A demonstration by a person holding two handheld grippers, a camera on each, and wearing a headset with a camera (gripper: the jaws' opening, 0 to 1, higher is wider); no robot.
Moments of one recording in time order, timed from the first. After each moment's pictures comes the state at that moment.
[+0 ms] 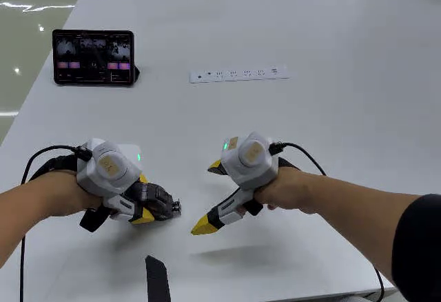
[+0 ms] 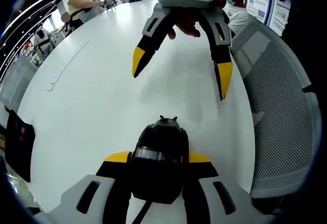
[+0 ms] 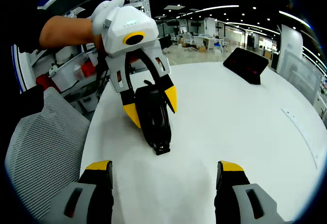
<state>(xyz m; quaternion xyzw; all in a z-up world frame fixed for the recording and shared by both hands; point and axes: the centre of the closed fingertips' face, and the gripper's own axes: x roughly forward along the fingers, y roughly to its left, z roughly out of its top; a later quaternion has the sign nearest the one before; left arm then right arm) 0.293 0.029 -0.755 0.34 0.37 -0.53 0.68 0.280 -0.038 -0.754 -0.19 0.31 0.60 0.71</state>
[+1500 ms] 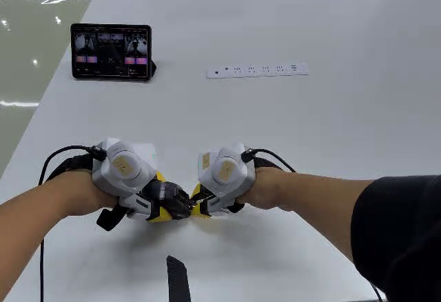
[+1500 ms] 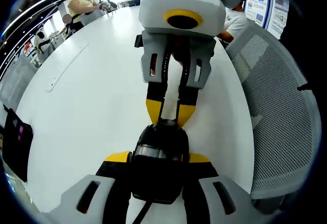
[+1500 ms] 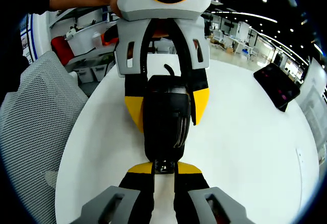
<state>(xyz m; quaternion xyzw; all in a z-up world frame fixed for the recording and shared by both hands) 0.293 0.026 -0.757 0.32 0.36 -0.54 0.69 0.280 0.000 -0.778 -0.31 0.28 0.65 0.63</state>
